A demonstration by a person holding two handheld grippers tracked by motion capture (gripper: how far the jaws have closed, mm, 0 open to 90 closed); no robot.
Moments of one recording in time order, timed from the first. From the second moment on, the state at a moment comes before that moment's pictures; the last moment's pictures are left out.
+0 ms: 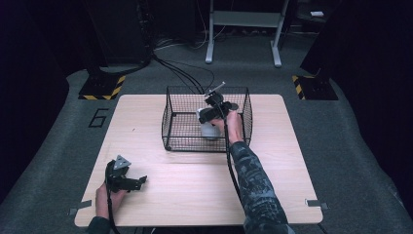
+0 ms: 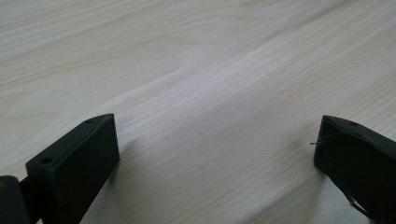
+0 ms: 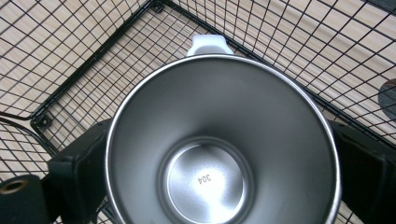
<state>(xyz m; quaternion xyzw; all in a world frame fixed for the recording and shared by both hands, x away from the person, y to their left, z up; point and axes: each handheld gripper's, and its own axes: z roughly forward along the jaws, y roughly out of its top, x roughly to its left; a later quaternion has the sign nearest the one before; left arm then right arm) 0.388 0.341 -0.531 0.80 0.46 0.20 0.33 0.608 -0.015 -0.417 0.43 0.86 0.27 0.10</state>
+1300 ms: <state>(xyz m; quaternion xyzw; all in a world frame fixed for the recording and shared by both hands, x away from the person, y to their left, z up) 0.388 0.342 -0.530 0.80 0.46 0.19 0.33 0.590 -0.024 -0.423 0.41 0.87 0.27 0.11</state>
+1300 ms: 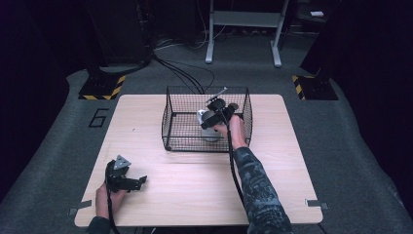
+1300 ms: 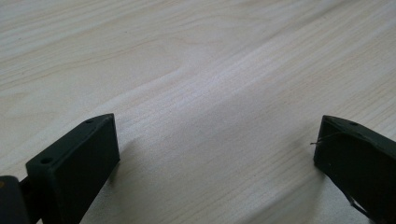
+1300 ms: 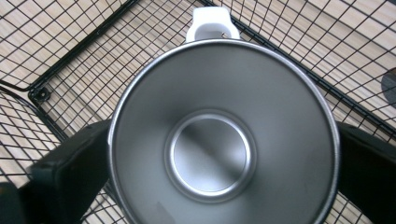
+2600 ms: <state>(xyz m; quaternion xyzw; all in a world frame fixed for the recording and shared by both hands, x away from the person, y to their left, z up) 0.388 0.341 -0.531 0.80 0.46 0.20 0.34 0.461 -0.115 -0.349 0.36 0.83 0.37 0.19</state>
